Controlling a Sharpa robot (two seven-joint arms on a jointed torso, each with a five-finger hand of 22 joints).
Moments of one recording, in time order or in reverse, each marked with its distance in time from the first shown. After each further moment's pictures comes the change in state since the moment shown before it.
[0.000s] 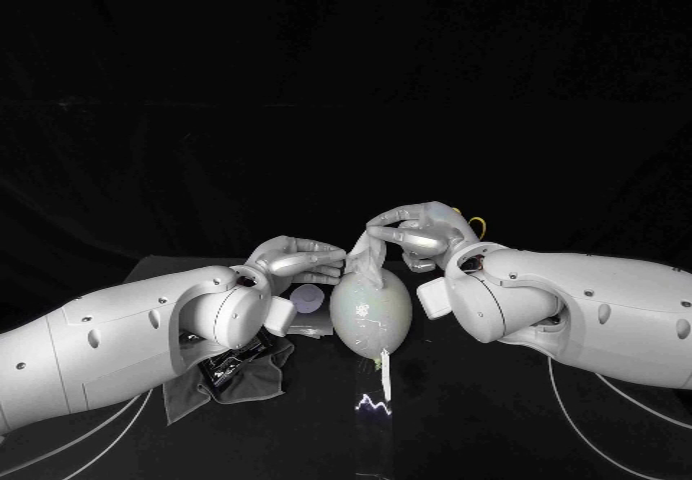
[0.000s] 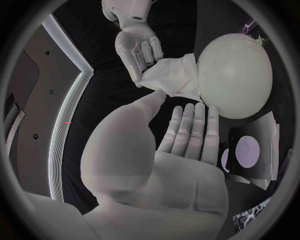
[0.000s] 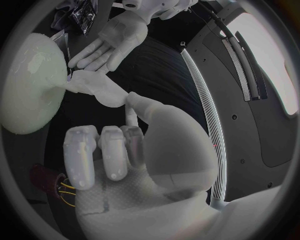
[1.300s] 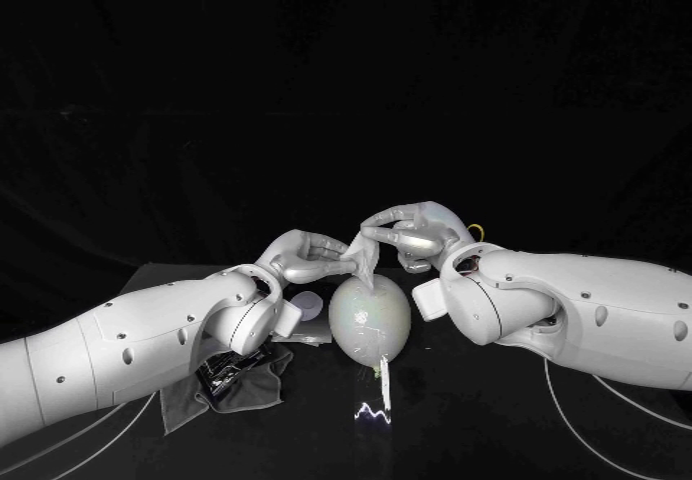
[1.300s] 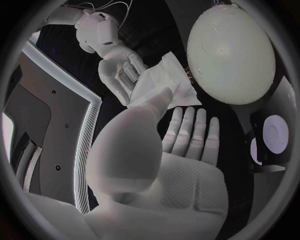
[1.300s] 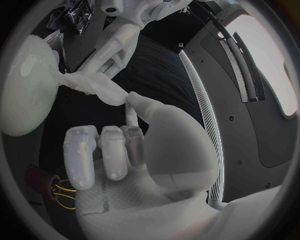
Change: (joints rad) left arm -0.007 0.080 -0.001 -0.098 -0.321 -0.023 0.081; left_hand 0.094 0.070 -0.095 -0.067 0.000 -0.026 -0.007 0.024 -0.057 -0.075 0.009 0.016 -0.001 -0.122 0.021 0.084 -0.070 -0.053 -0.154 -0.002 -0.155 -0.095; right arm 0.021 0.010 0.002 0.006 -0.009 -0.003 0.001; right_hand -0.008 -0.008 0.003 -0.003 -0.003 -0.001 -0.003 0.002 0.000 0.000 0.000 0.000 0.000 0.000 0.000 0.000 0.000 0.000 0.002 -0.002 -0.003 0.000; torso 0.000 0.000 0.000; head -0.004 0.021
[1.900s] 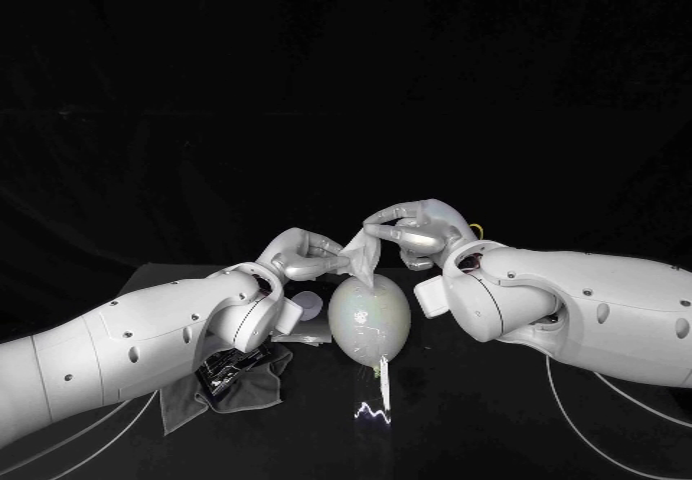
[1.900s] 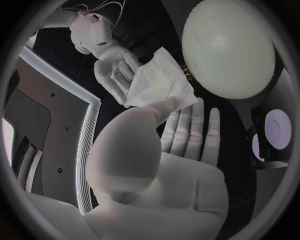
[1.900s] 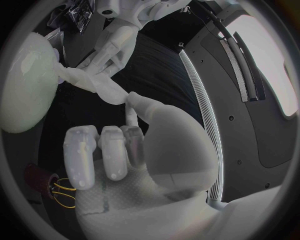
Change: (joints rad) left arm 0.000 0.017 0.000 -0.027 -0.019 -0.020 0.000; left_hand -0.011 0.046 0.255 0.014 -0.005 0.198 -0.013 0.066 -0.020 0.228 -0.067 0.003 -0.005 0.250 -0.085 0.103 -0.036 0.026 0.187 -0.001 0.044 0.015; right arm 0.004 -0.007 0.000 -0.006 0.000 0.000 0.000; right_hand 0.000 0.000 0.003 -0.003 -0.002 -0.004 0.000 0.002 0.001 0.000 0.000 0.000 -0.001 0.000 0.000 -0.001 -0.001 0.000 0.000 0.000 0.000 0.001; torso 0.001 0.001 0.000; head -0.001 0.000
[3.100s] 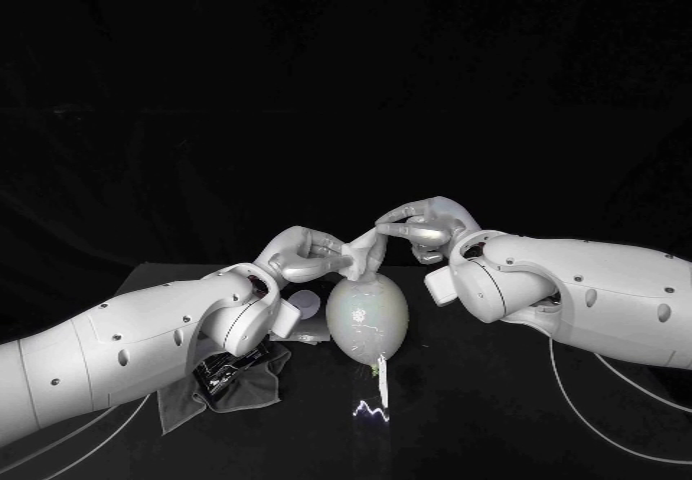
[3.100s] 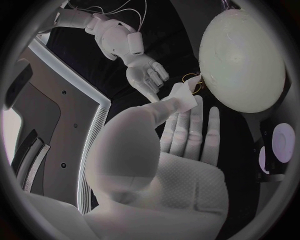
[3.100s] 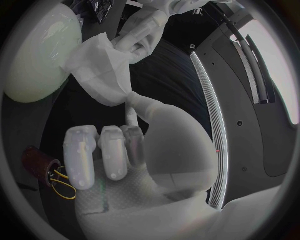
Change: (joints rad) left arm -0.002 -0.021 0.000 0.030 0.019 0.090 0.098; left_hand -0.034 0.037 0.088 0.011 -0.005 0.021 -0.017 0.043 0.008 0.066 -0.020 -0.053 0.001 0.055 -0.019 0.011 -0.030 0.013 0.014 -0.001 0.006 0.000; right arm 0.004 0.010 -0.002 -0.118 -0.068 0.073 -0.097; right_hand -0.003 -0.002 0.003 -0.003 0.004 0.004 0.000 0.003 0.000 0.000 0.000 0.000 0.000 0.000 0.000 -0.003 0.000 0.000 -0.003 0.000 0.002 0.000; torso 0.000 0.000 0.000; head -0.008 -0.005
